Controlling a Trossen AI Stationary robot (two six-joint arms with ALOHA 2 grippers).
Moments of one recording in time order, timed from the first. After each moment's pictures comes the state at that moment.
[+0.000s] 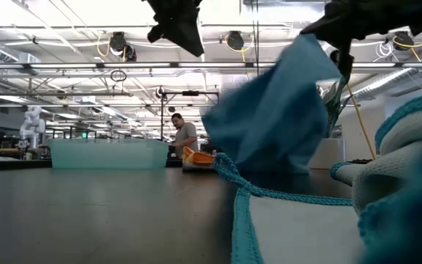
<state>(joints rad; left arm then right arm) 0.06 1.61 1.53 -0.78 -0.32 -0.37 -0.29 0.66 0.51 -0.07 -0.29 0.77</state>
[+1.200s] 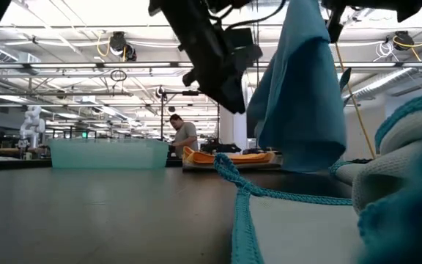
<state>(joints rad) -0.05 1.97 1.53 -0.52 -0.43 -0.32 -0.29 0.70 0.59 0.15 -0.48 0.83</state>
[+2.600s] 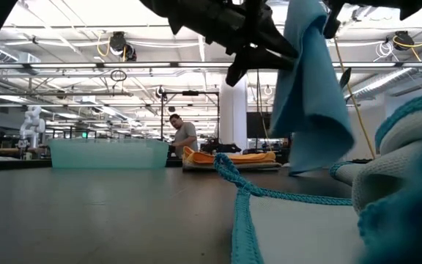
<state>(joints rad) 0.06 1.95 1.53 -0.11 0.22 -0.39 -0.35 0.67 0.59 0.20 -0.41 0.73</state>
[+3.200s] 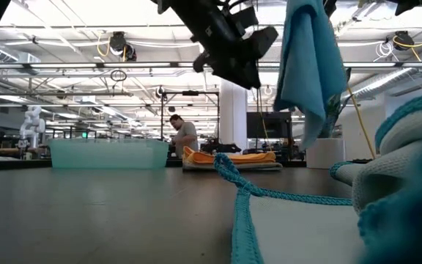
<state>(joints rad) -0.04 1.95 1.53 -0.27 -0.60 -0.25 -0.39 0.67 0.59 0.41 -0.40 0.75</state>
